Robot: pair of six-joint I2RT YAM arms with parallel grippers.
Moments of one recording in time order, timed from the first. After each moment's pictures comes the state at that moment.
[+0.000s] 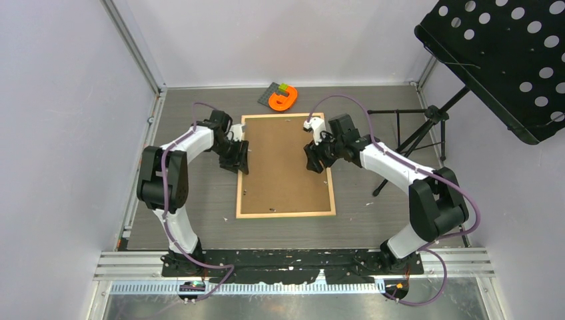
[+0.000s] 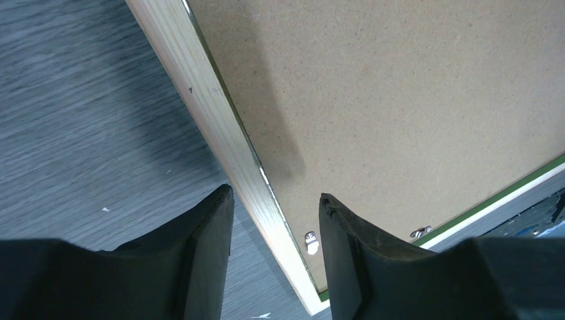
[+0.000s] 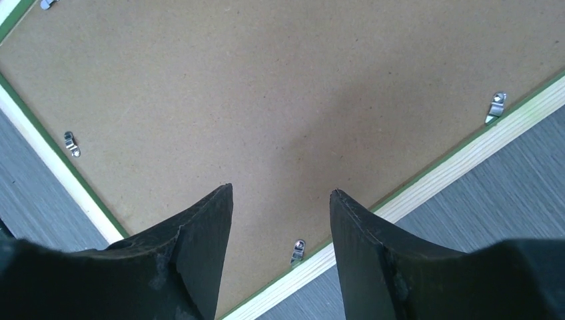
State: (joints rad) left arm -0.20 1.84 1.24 -0.72 0.39 -0.02; right arm 0.47 1.56 1.05 -0.33 -0.39 -0.23
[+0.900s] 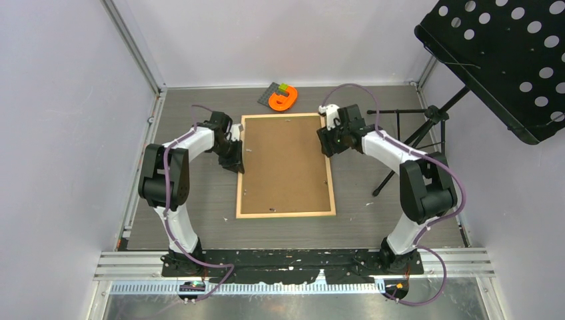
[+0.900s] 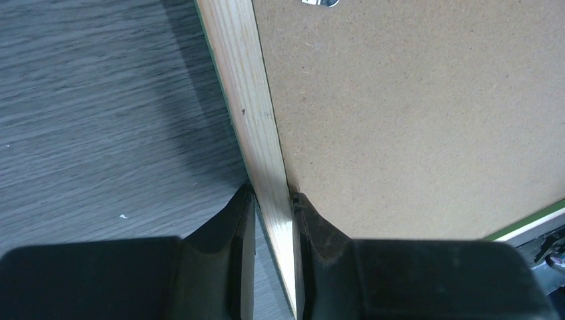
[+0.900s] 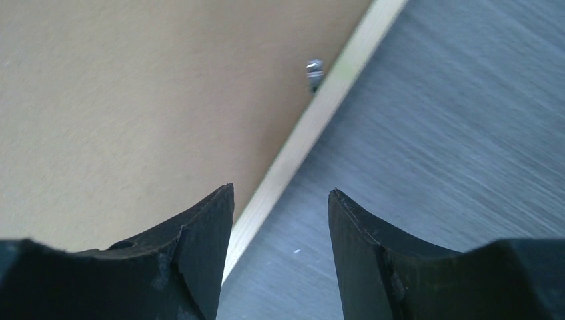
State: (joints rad) left arm -0.20 1.88 1.23 -0.66 0.33 -0.13; right arm 0.35 1.69 1.12 -0.30 -0.16 -0.17
